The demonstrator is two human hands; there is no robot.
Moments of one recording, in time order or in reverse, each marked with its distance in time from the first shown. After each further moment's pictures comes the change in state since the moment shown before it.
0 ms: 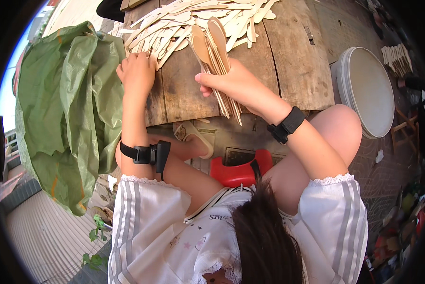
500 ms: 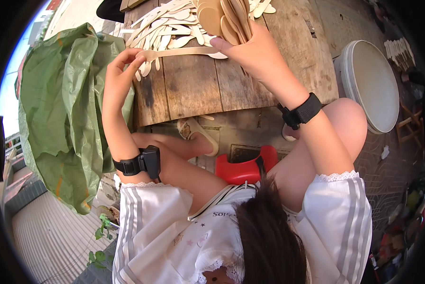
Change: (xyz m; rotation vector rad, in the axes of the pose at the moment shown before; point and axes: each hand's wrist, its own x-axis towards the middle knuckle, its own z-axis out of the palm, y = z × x) left_hand 0.002 -0.021 -0.063 -1.040 -0.193 -0.049; right_hand 0.004 -0.021 -0.027 -0.319 0.393 -0.298
